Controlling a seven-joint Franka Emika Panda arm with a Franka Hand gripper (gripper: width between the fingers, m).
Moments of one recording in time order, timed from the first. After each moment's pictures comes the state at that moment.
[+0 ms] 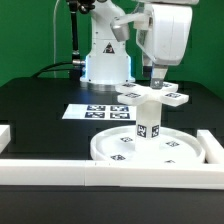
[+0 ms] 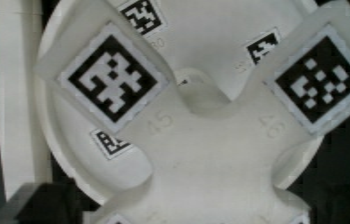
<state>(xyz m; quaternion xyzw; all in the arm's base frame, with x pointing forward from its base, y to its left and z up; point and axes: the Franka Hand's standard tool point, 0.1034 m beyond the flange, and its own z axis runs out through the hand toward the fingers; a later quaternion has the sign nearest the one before) 0.573 0.037 0.127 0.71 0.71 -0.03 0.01</state>
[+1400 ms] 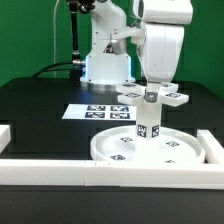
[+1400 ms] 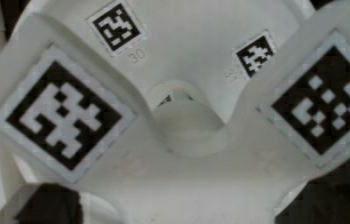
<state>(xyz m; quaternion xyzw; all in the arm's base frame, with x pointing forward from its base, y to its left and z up) 0.566 0.033 0.108 0.72 0.69 -0.04 0.00</state>
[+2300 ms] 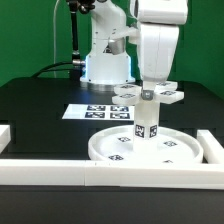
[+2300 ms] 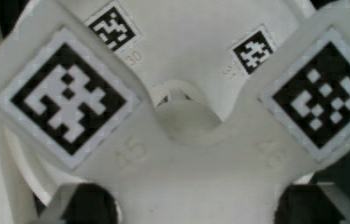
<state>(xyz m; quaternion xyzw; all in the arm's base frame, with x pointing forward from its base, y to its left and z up) 0.566 0.030 0.107 0.76 0.65 -0.04 0.00</state>
